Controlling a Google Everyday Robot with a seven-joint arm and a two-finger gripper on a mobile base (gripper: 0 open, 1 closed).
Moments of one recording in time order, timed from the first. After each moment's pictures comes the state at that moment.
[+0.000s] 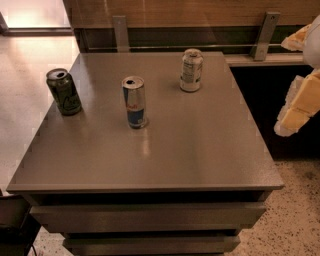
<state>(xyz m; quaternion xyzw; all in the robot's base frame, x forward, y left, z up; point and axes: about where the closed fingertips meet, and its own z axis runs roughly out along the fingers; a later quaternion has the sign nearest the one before) 0.461 -0.226 0.991 -0.58 0.78 -0.04 0.21</state>
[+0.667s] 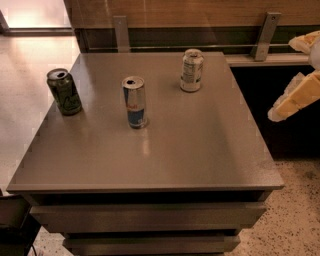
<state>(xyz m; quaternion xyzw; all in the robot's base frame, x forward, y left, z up) 0.517 -0.252 0.970 -0.53 0.78 0.02 0.34</state>
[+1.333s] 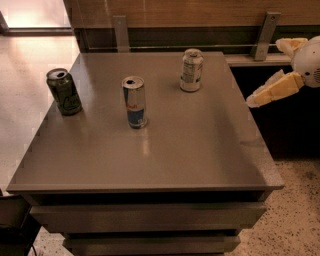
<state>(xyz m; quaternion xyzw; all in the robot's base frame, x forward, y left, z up) 0.578 -0.249 0.951 -0.47 0.74 0.09 0.47</state>
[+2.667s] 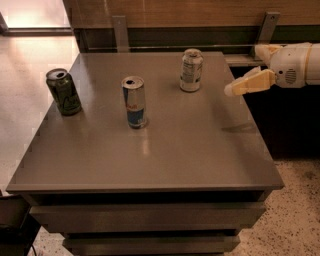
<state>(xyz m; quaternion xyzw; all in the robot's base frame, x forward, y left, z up) 0.624 -0.215 0.937 -0.41 0.72 0.20 0.52</state>
